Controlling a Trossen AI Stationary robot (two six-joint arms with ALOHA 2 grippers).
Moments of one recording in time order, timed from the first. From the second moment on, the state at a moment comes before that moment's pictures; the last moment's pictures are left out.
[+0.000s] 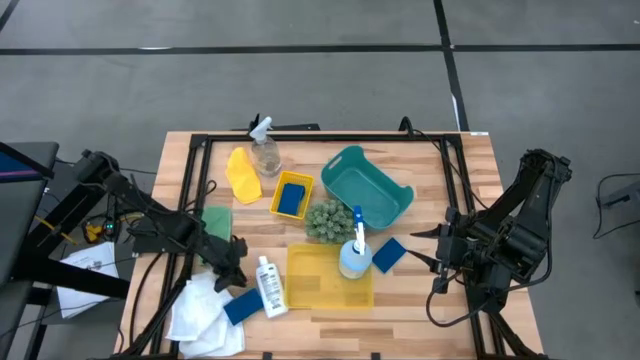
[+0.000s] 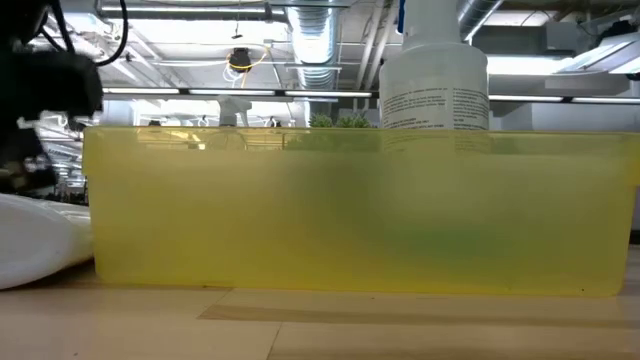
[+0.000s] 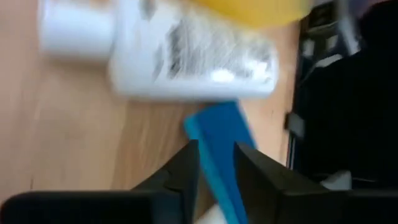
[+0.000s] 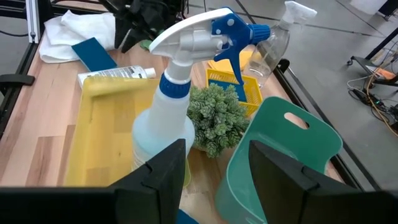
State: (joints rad) left arm -0.52 0.95 0.23 0.01 0.14 -1.00; right arm 0.96 1.23 1.29 -1.19 1.04 0.80
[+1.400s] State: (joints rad) left arm -0.52 1.25 0.27 0.26 0.18 -1.03; right arm 0.95 1.23 1.29 -1.19 1.04 0.81
